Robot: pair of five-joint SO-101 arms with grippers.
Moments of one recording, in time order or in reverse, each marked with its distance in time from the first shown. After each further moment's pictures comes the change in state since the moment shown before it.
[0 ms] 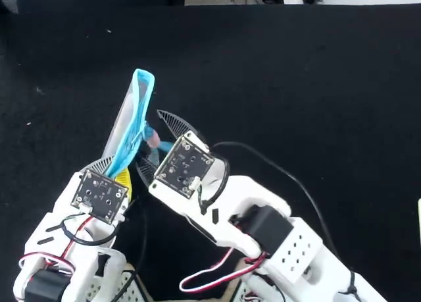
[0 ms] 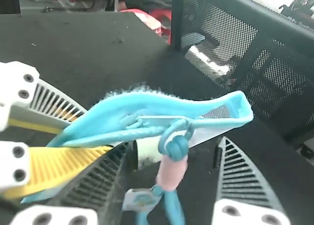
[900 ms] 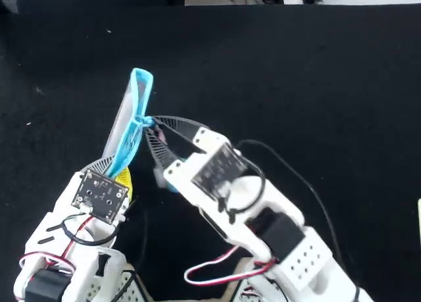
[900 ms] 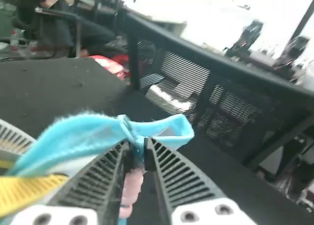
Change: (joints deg) left arm 0.0 0.0 0.1 0.0 -0.1; right arm 7.2 -10.7 7.4 -10.3 0.0
